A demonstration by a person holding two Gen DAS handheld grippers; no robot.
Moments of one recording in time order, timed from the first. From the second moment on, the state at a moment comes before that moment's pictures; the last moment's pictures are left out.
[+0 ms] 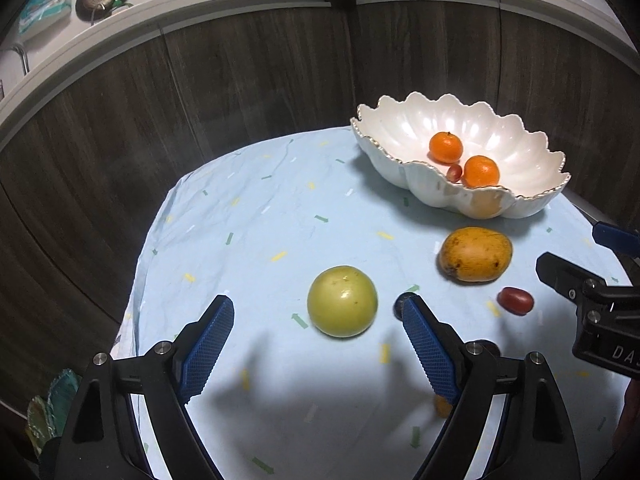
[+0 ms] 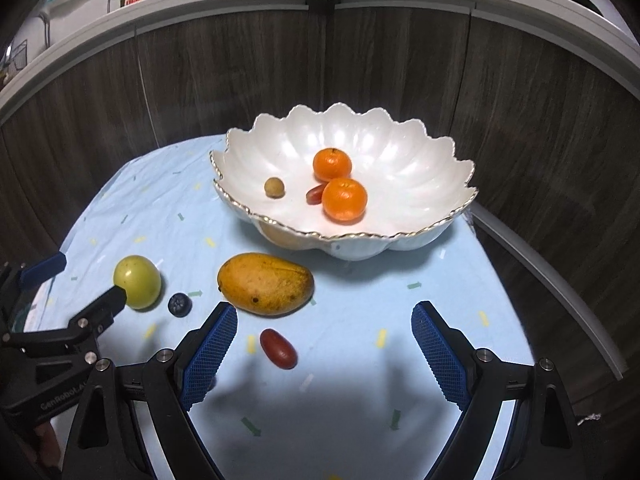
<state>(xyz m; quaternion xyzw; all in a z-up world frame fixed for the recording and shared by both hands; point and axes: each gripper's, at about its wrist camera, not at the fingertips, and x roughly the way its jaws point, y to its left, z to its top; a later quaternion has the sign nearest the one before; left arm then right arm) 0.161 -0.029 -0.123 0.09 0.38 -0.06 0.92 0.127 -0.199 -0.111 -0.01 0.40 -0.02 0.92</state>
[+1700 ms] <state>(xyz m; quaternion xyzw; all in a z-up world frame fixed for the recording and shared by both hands) 0.199 -0.033 -0.162 0.06 0.42 -0.09 0.90 0.145 -0.177 -0.160 -0.01 0.45 0.02 0.89</state>
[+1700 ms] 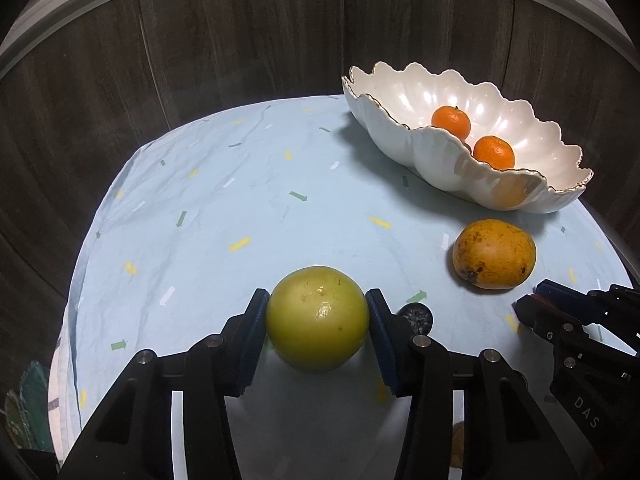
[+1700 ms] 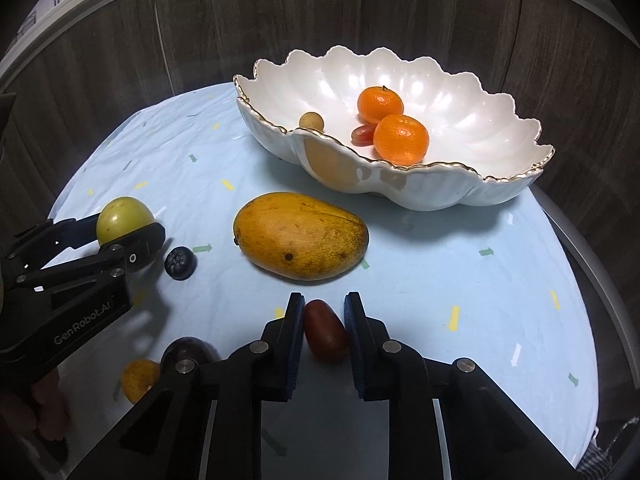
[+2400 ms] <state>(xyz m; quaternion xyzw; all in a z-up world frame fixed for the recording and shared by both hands) 0.171 -0.032 -0.128 0.06 0.40 -0.07 0.91 0.130 -0.189 -0.132 0.00 0.42 0.02 0.91</state>
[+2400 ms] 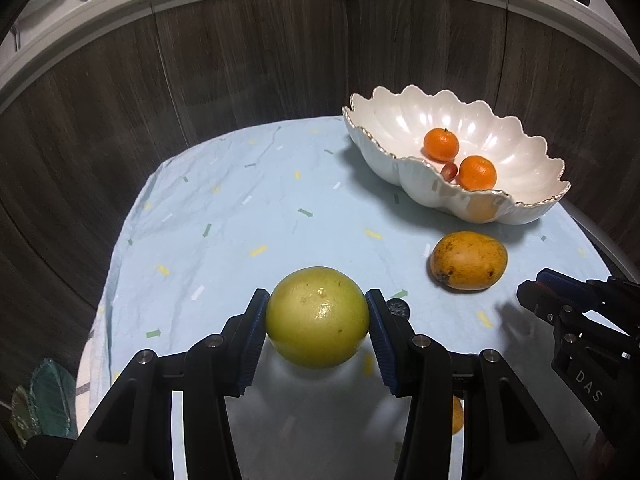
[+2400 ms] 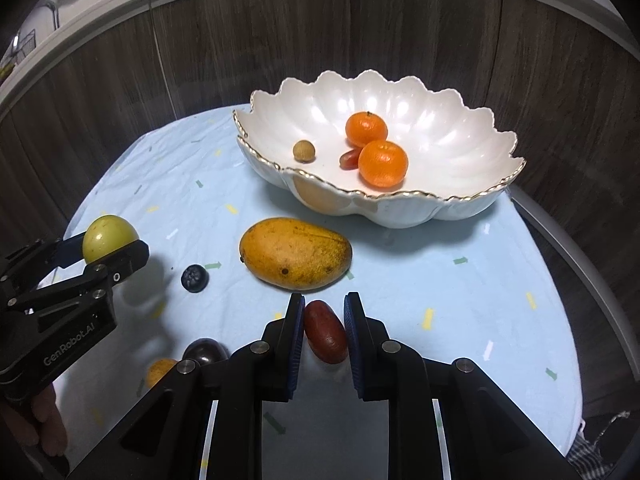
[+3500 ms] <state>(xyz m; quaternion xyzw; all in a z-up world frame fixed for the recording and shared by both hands) 0.162 -0.066 -0.084 0.08 0.37 -0.09 0.92 0.123 -0.217 -0.083 0.04 0.38 0.00 0.92</state>
